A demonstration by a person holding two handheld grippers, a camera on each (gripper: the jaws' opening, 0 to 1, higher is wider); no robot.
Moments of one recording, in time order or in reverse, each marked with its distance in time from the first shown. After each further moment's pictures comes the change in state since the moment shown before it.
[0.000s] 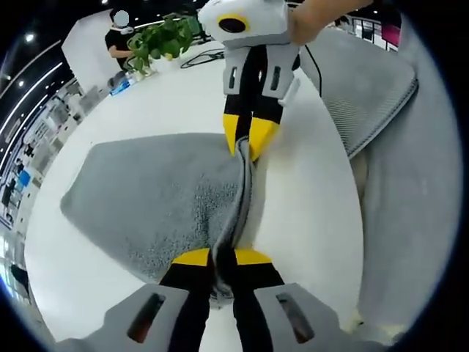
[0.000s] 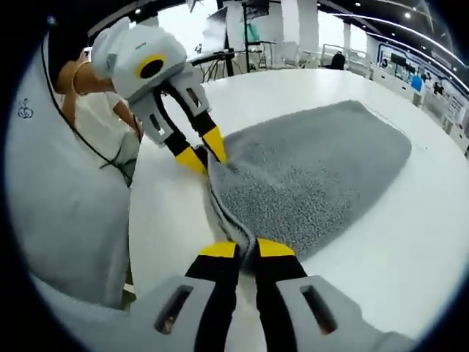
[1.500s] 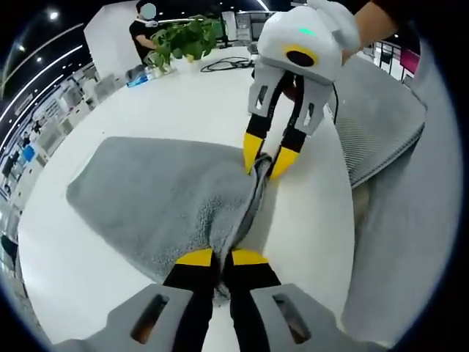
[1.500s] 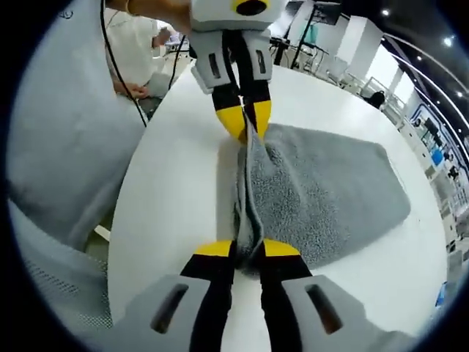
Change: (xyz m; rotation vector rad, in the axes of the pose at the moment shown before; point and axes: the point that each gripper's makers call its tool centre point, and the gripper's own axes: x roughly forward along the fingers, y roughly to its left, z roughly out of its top) left arm -0.010 0.007 0.012 -0.141 -0.031 0.009; right arm 0.002 0.006 -0.009 -0.569 0.112 -0.059
